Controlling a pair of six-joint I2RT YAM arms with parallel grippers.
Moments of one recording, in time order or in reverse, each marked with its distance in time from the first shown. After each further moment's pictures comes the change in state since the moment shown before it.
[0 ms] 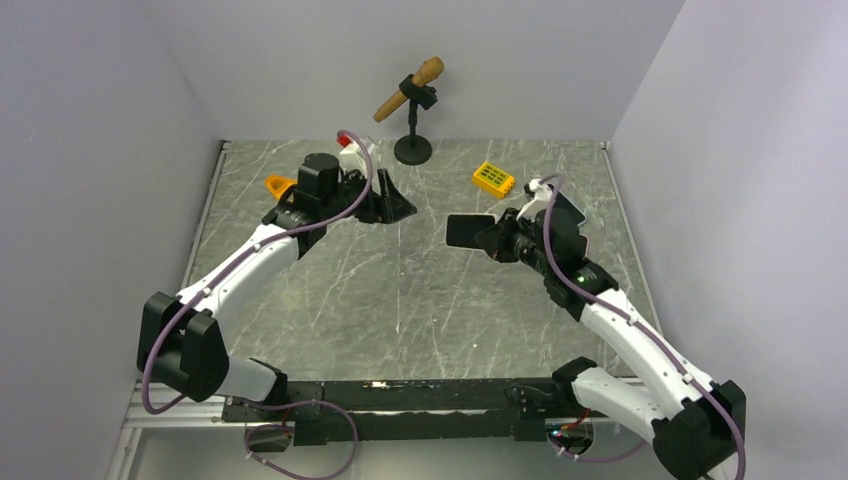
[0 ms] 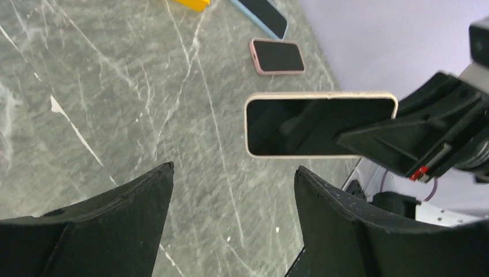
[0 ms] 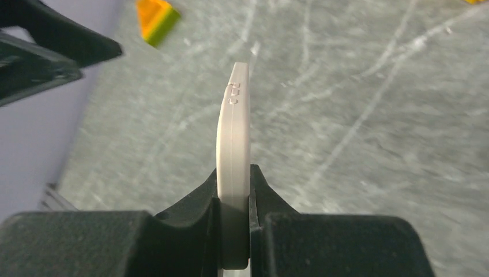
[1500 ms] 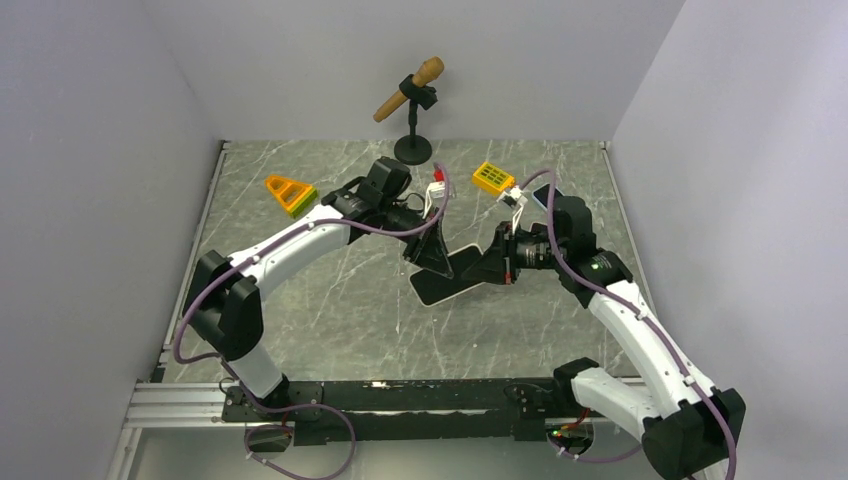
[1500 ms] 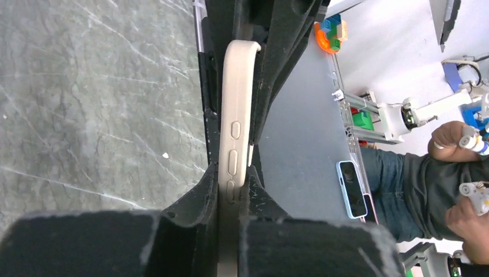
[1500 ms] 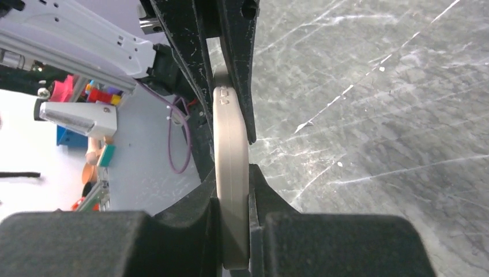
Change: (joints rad) left arm -0.245 0.269 0.283 -0.391 0.655 0.494; right arm -0.139 0.068 0.172 -0.348 -0.815 -0.324
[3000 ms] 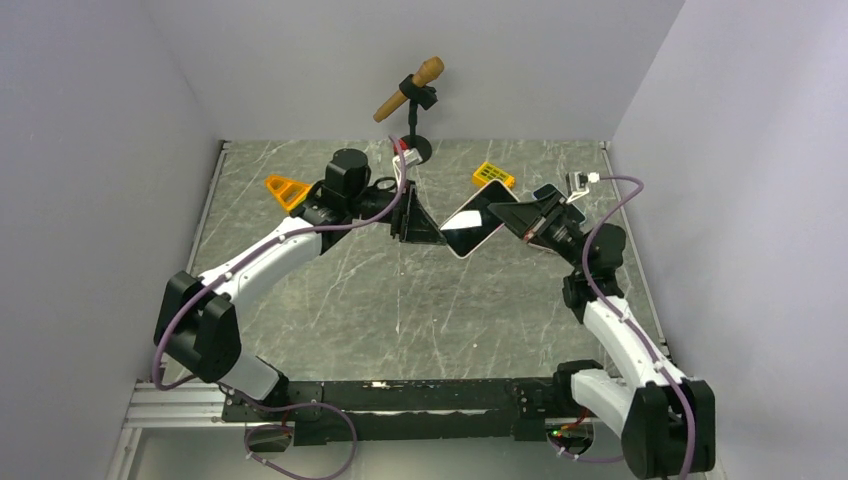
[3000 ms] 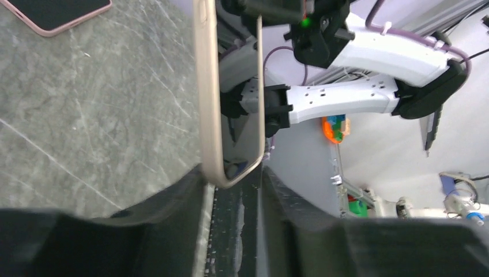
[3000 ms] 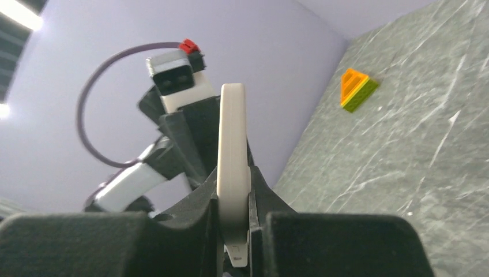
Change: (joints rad) left arm 0.110 -0.176 -0.193 0.483 -0.100 -0.481; right arm -0.194 -0.028 -0.372 1.153 0.250 0.984
